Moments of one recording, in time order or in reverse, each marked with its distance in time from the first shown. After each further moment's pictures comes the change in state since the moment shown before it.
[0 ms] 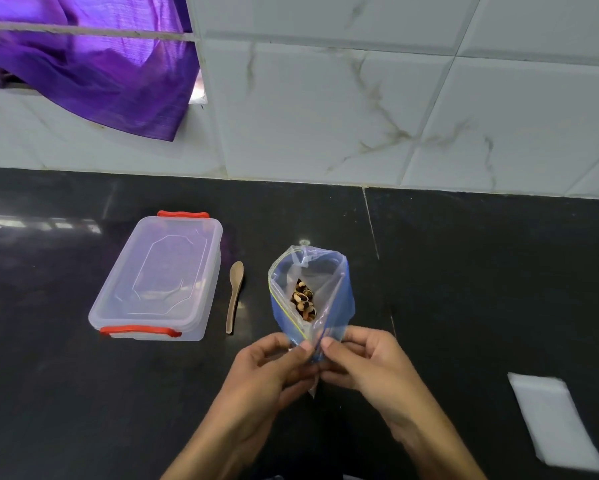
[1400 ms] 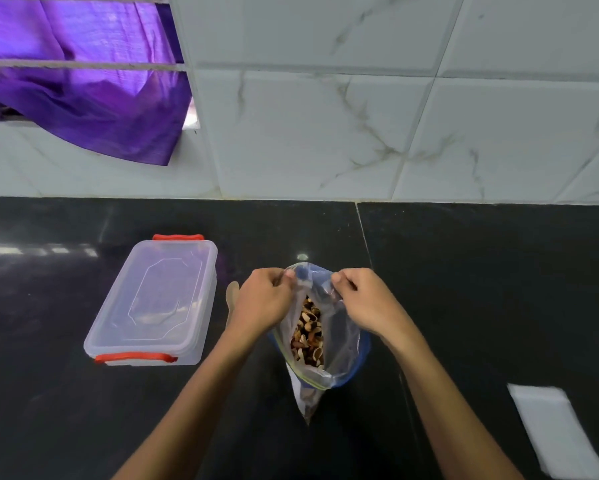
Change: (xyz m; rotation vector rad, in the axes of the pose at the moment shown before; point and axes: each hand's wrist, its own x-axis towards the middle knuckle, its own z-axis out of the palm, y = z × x) left_hand 0.090 0.061 0.011 0.999 0.221 0.521; right_hand 0.085 -0.044 -0.025 -0.885 0.198 -0.301
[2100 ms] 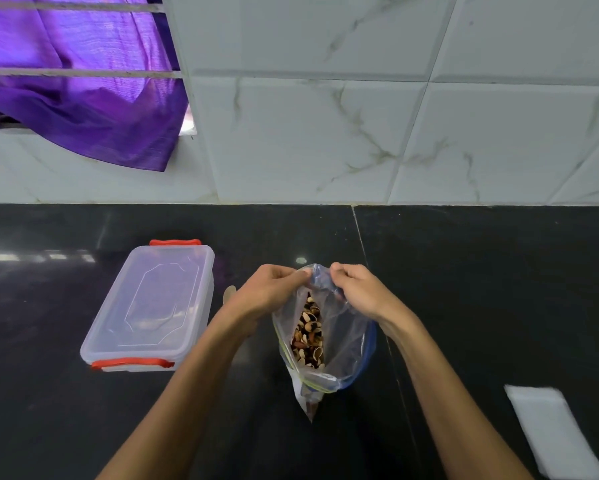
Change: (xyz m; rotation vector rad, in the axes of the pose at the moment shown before) left_hand 0.007 0.019 -0.009 -0.242 -0.286 -0.082; right_hand 0.017 0.004 -0.008 0.240 -0.138 -0.009
